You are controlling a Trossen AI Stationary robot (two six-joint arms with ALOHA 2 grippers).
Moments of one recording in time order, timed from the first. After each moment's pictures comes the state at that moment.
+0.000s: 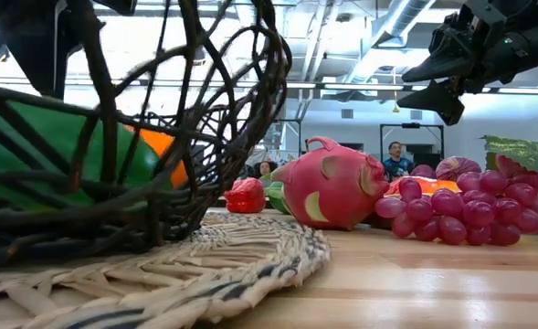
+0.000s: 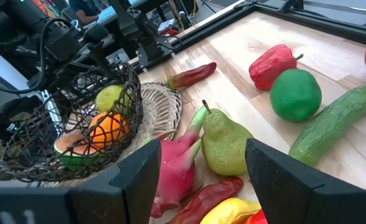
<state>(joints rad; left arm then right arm) -0.56 1.60 1.26 -1.15 -0.21 -1.11 -0.15 0.61 0.31 0.03 -0.05 0.44</state>
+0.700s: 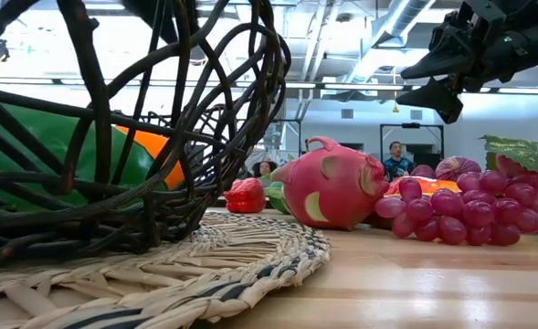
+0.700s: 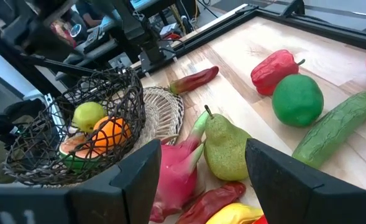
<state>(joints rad) -0.31 1.60 1.54 -1.22 -0.53 -0.79 -0.15 0.61 0.31 0.05 -0.05 0.44</state>
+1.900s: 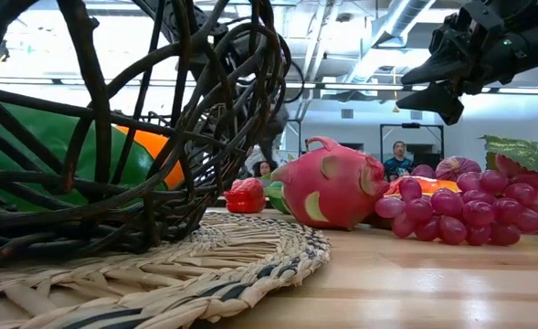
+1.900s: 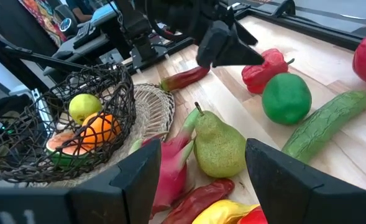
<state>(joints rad) 0.21 1.83 1.20 -0.35 -0.61 -0.84 -0.15 0.61 0.31 0.03 -0.02 0.41</state>
